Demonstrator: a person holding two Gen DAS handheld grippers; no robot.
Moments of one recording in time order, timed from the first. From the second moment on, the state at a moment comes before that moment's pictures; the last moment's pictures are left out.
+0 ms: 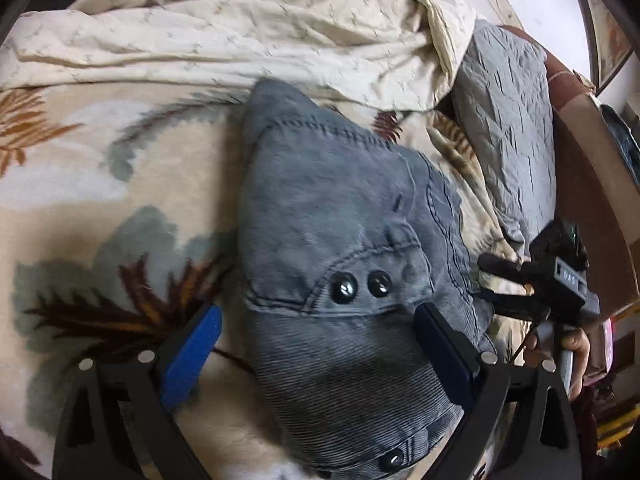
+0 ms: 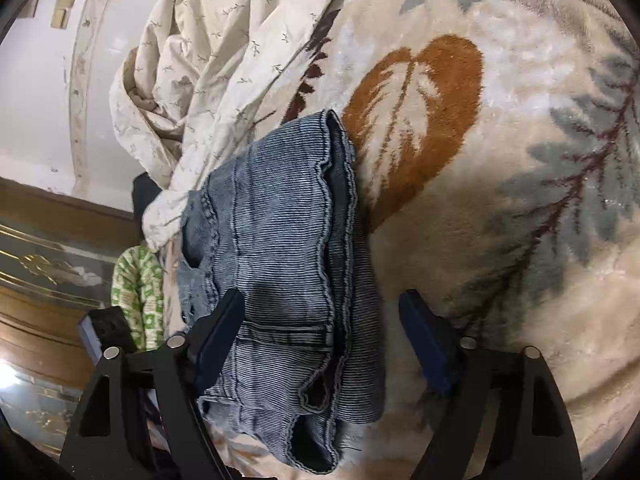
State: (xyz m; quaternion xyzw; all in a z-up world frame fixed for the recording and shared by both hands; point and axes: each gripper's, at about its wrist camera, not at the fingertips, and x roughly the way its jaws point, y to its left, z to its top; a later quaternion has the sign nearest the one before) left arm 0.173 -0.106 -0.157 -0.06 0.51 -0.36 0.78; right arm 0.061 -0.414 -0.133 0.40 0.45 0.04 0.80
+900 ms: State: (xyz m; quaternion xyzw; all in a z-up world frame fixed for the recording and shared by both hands) left arm 0.167 -0.113 -0.159 -0.08 0.49 -0.36 0.79; right arm 0.069 -0.406 -0.149 0.41 0.45 0.08 0.79
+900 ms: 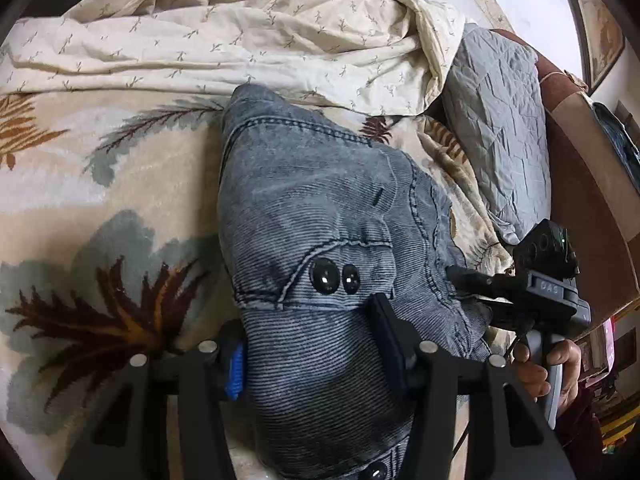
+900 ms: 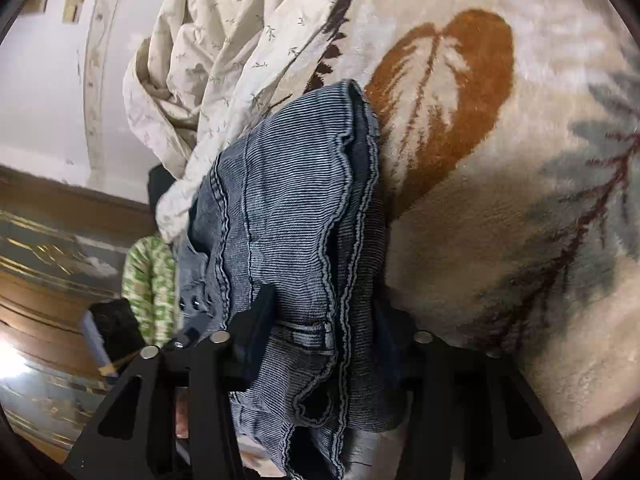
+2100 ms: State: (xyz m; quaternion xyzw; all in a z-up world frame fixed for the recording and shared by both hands) left arm 0.125 -0.018 -0.037 -0.09 0.33 -0.31 0.89; right arm 0.075 -0.272 -0.020 0.27 0.30 0.15 0.90
